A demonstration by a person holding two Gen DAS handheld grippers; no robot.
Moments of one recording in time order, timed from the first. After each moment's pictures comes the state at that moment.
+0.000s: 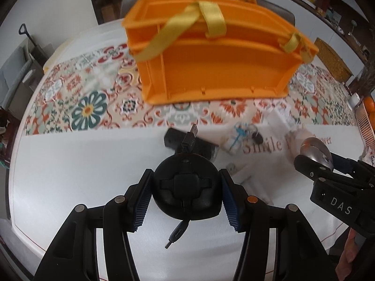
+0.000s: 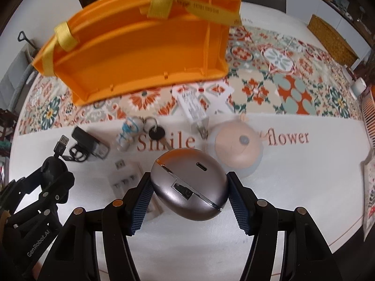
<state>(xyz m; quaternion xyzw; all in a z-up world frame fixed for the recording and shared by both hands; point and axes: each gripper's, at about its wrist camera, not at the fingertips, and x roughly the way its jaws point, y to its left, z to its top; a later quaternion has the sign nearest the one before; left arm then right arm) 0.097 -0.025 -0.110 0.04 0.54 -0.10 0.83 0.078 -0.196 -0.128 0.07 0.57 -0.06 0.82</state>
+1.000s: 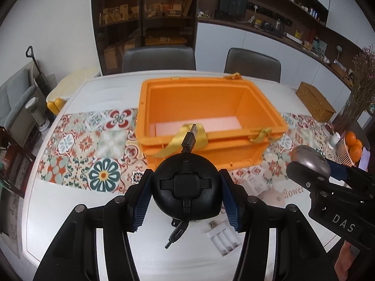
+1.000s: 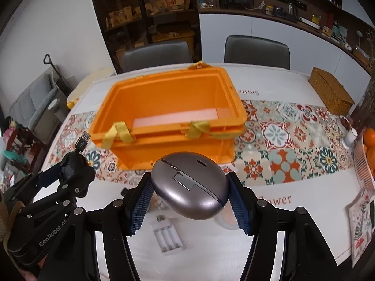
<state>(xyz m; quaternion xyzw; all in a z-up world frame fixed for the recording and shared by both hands) 0.114 -0.021 0.004 0.01 0.43 -0.12 0.90 0.092 -0.191 -0.006 0.07 0.45 -0.02 0.89</state>
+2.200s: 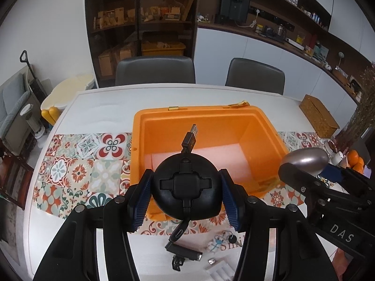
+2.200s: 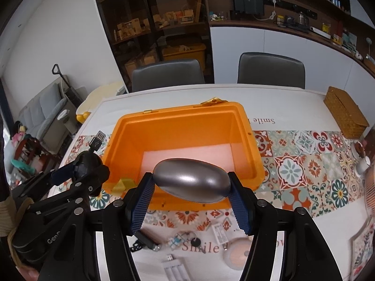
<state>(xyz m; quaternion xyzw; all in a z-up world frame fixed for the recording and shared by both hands) 0.204 -0.034 0.021 0.01 0.43 -0.13 0.90 0.170 -0.196 0.018 0.08 0.42 0.01 0.90</state>
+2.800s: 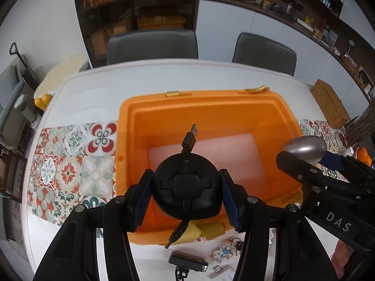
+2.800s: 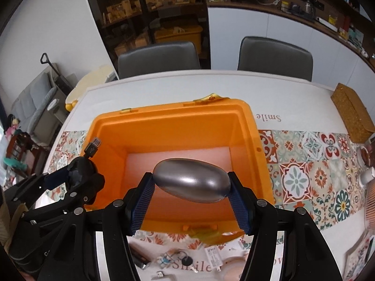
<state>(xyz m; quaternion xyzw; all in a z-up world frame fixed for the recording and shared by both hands) 0.270 -0.048 -0.019 0.02 0.51 -0.13 0.85 0.249 -0.205 -0.018 0.07 0.49 0.00 0.87</state>
